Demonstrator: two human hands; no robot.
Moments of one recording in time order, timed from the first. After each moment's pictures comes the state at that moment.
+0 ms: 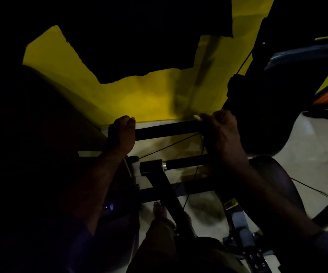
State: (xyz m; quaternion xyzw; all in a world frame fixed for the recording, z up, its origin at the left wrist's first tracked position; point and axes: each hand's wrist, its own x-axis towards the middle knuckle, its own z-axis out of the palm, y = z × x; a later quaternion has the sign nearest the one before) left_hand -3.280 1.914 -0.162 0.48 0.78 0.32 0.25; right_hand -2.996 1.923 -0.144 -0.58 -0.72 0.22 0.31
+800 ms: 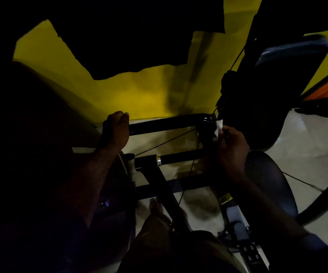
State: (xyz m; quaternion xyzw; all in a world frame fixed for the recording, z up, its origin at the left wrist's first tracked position) left_hand -3.279 1.909 -0.156 0.48 0.77 0.33 0.24; right_hand -2.965 1.888 -0.167 -0.70 -0.53 0.26 0.40
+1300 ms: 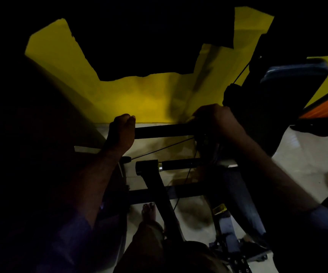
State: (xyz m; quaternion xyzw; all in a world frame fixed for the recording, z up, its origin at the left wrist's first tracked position) left_hand -3.280 1.911 -0.157 0.47 0.79 0.32 0.24; right_hand -3.001 1.977 -0.082 -0.46 -0.87 0.18 0.05
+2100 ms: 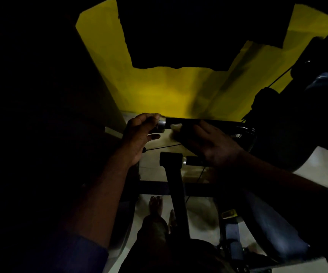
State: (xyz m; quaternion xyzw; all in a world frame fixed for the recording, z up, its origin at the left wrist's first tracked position) left_hand -3.297 1.844 -0.146 0.23 0.59 0.55 0.53; right_hand -3.068 1.911 -0.111 -0.12 -0.98 0.00 0.14
